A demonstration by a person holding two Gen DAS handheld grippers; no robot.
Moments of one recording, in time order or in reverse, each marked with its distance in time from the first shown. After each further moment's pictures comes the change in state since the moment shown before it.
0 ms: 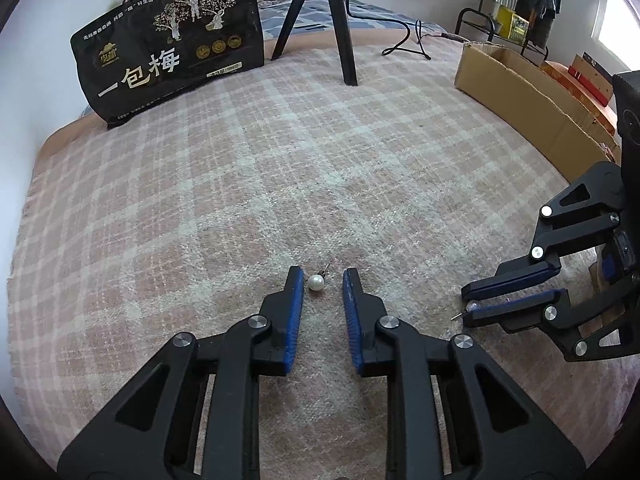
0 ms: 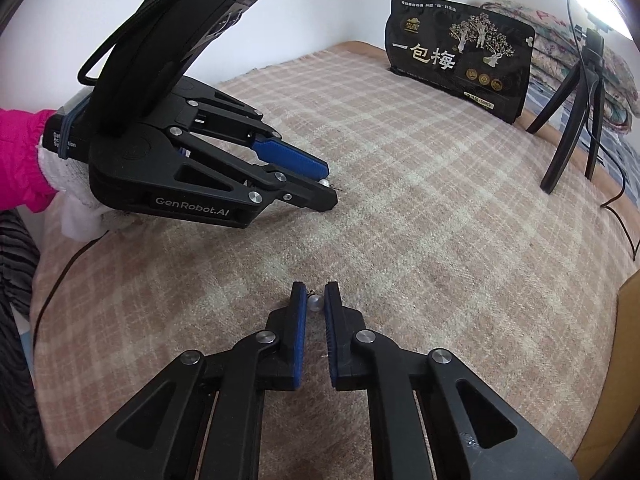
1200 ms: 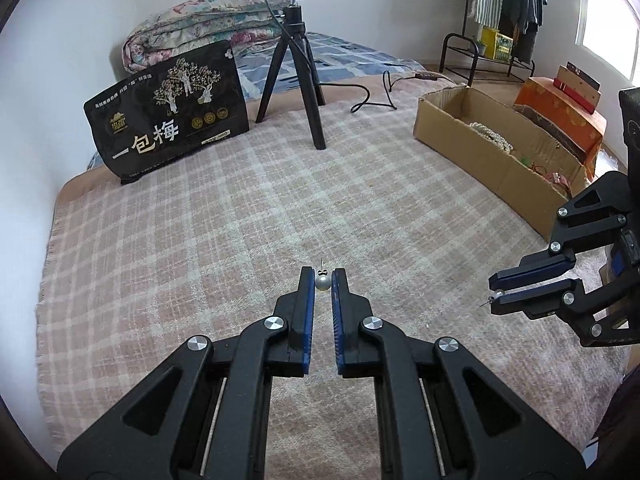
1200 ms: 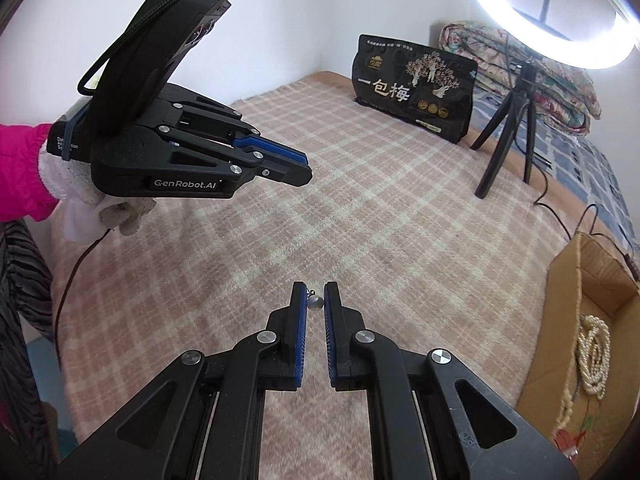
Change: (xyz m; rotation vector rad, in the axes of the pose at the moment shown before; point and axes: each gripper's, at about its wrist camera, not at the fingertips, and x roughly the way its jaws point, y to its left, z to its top) left arm -0.067 -0.037 0.019 0.035 -0.129 0.004; right arm -0.085 0.018 -0.011 0.035 -0.058 -0.131
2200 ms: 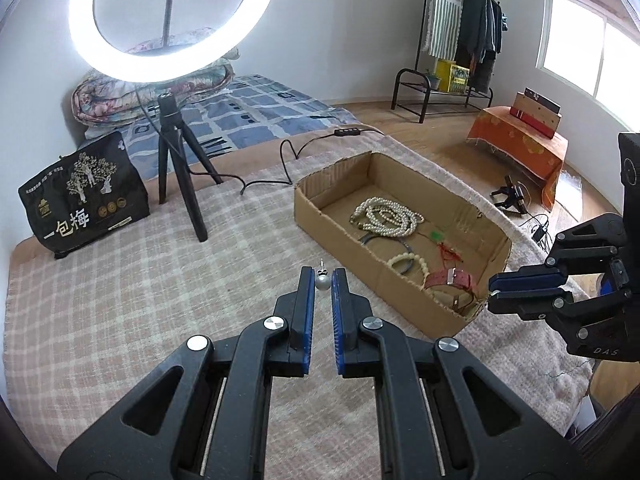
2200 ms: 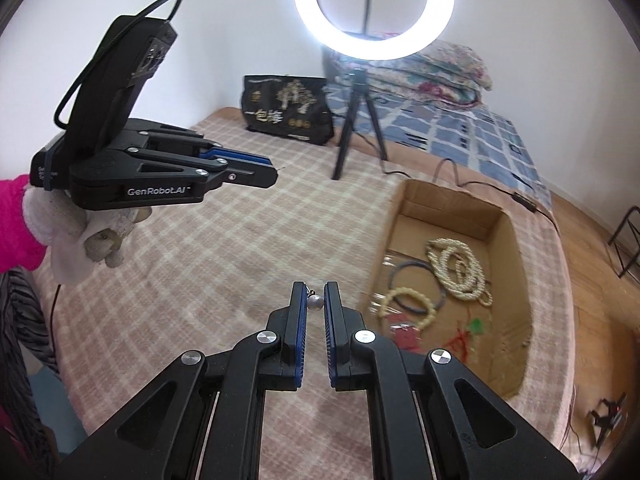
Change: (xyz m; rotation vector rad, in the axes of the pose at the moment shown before) left arm -0.008 -0.126 0.083 0.018 -0.135 -0.143; right arm -0.123 -0.077 -0.060 0.218 -0.075 -0.251
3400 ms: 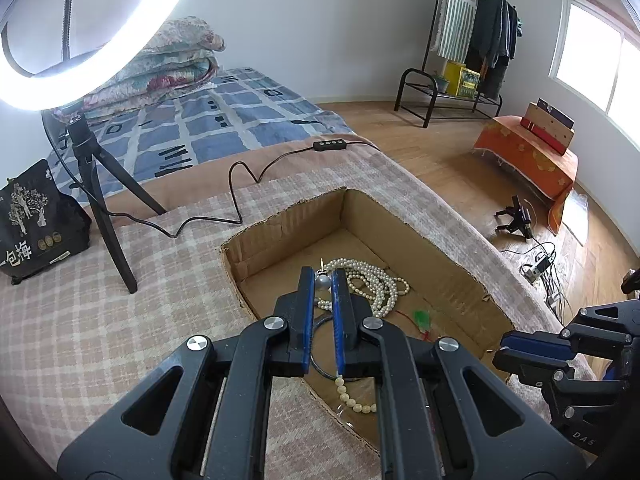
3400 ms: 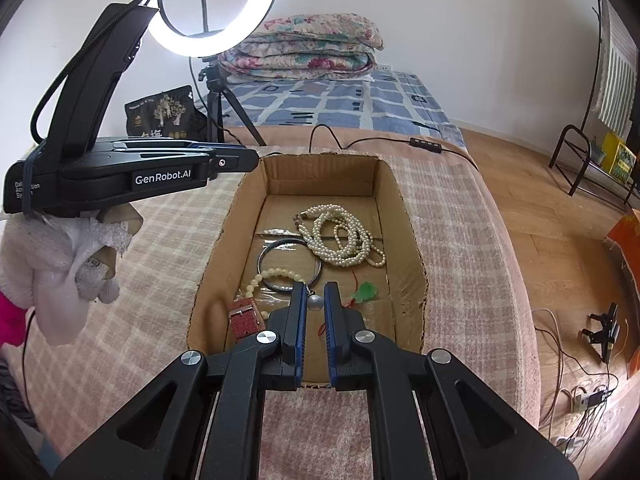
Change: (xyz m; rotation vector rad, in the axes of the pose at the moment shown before) left arm 0.104 -0.050 0.071 -0.056 0.027 0.005; right arm 0.005 -0.088 -0.019 0.248 0.028 -0.186
